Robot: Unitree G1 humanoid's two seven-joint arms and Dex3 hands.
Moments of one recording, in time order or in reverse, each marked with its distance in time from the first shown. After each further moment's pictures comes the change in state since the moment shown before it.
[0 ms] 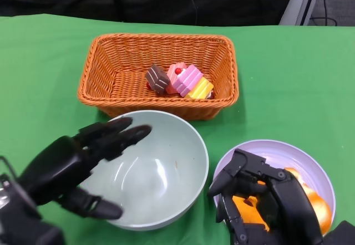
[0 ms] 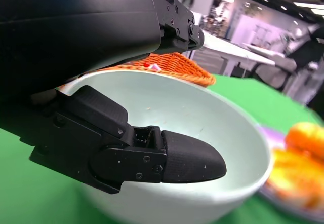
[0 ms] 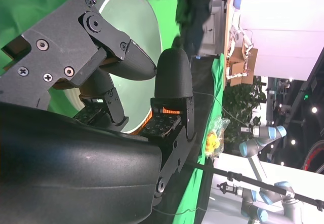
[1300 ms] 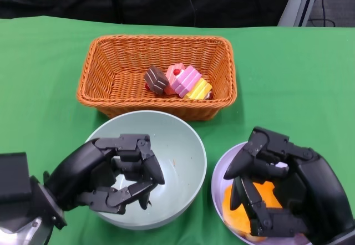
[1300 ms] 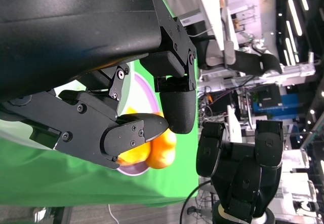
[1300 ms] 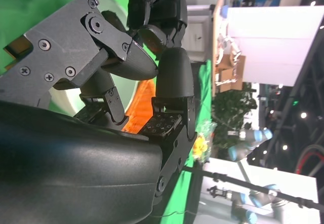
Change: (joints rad) left arm 0.272 -0.280 0.367 -0.586 -0.729 0.760 -0.910; right arm 0.000 -0.072 -0.058 -0.355 0.134 0.317 0.061
